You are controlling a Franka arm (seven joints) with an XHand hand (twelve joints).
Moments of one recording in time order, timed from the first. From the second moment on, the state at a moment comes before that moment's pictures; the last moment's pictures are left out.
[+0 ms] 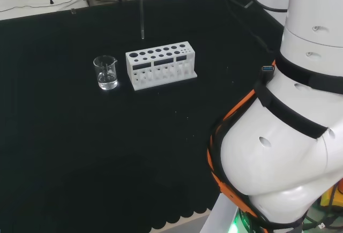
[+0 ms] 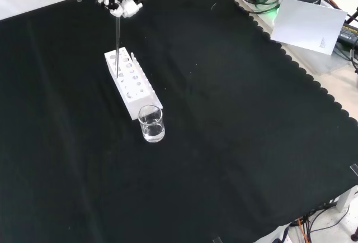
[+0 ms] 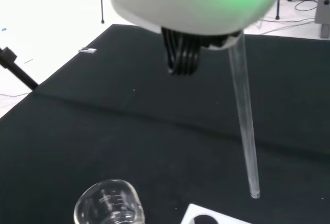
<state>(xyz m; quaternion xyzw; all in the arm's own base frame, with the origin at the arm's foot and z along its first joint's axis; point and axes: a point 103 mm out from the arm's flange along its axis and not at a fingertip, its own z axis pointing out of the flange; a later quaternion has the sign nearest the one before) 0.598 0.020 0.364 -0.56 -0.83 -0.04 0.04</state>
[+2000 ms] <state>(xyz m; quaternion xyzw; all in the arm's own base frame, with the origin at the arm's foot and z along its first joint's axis) 0.589 -0.045 0.398 -0.60 -0.80 -0.04 0.01</state>
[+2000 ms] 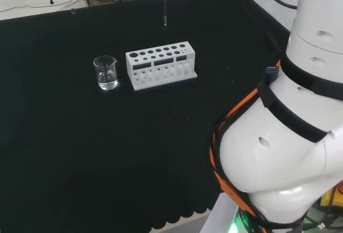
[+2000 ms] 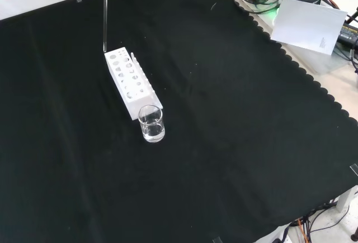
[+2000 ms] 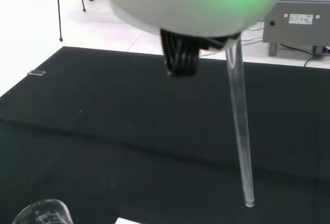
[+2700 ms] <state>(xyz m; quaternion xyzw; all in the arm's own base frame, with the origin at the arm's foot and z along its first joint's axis) 0.577 -0.049 0.396 -0.60 -0.80 -0.05 0.01</state>
